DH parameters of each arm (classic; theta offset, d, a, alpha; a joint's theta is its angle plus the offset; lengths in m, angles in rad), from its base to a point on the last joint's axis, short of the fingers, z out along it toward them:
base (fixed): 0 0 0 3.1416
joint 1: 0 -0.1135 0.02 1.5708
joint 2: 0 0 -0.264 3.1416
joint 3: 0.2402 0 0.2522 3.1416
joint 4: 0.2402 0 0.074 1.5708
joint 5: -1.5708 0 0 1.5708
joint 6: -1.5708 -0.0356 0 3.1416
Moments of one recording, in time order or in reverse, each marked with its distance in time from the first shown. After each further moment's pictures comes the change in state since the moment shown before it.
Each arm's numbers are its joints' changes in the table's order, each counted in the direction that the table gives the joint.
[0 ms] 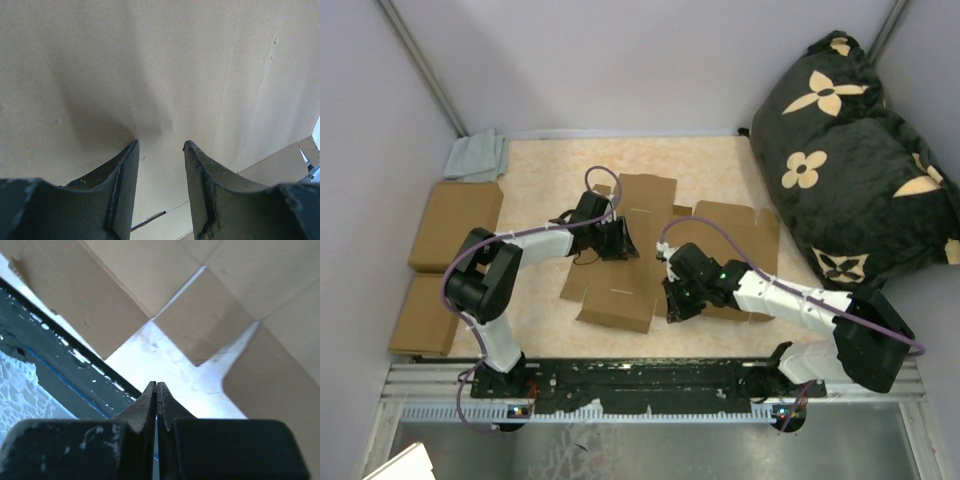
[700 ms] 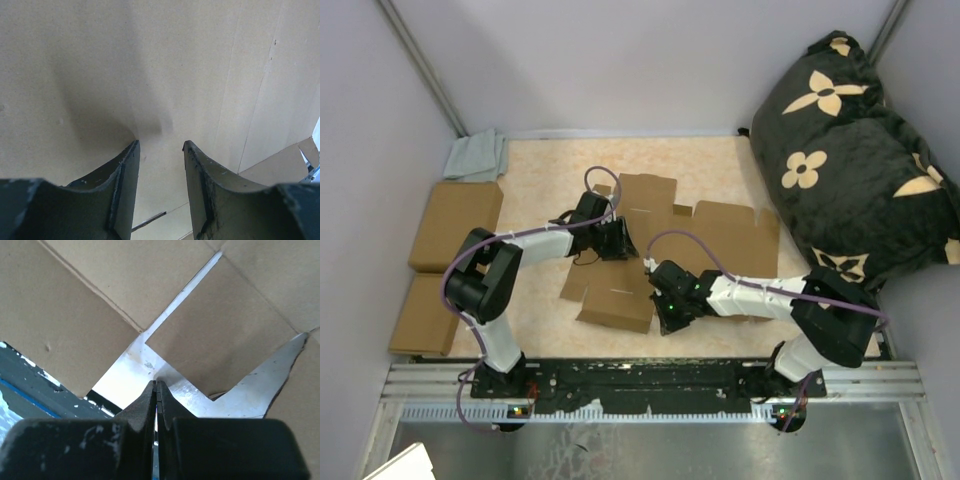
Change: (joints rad) left arm 0.001 0.000 -0.006 -0.009 0.015 0.004; right arm -0.145 0.201 -0.011 -0.108 -0.090 -0.107
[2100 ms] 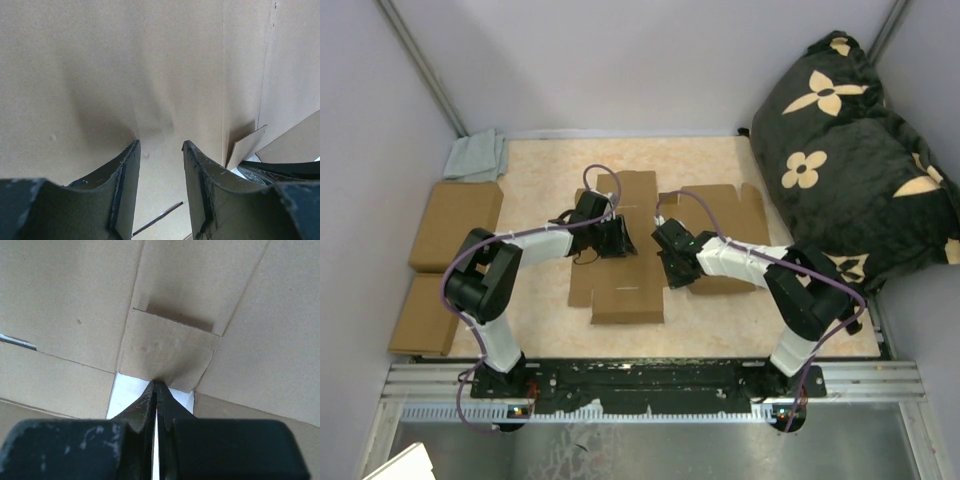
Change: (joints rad) left arm 0.000 -0.001 -0.002 -0.016 0.023 -0.014; right arm 0.240 0.196 0.247 0.090 -0.234 0.134
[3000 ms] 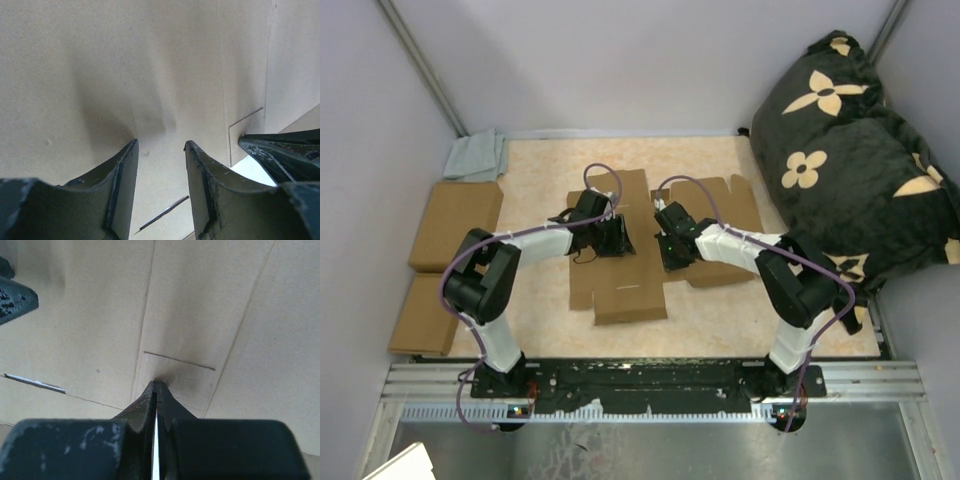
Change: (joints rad) left arm -0.001 0.002 0.021 0.034 0.027 -0.024; right arm 0.076 0.089 0.098 -0.076 0.067 0.037
